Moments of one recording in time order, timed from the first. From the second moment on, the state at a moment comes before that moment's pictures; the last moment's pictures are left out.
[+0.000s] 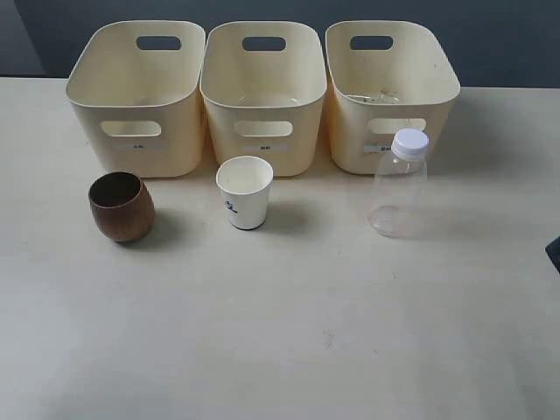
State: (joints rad) left arm -0.04 0.00 0.00 0.05 0.23 0.12; right arm 0.01 0.00 0.00 0.53 0.35 0.22
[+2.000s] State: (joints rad) left arm -0.04 0.00 0.00 0.05 0.23 0.12; right arm 0.01 0.00 -0.07 1.27 0.36 -0.87
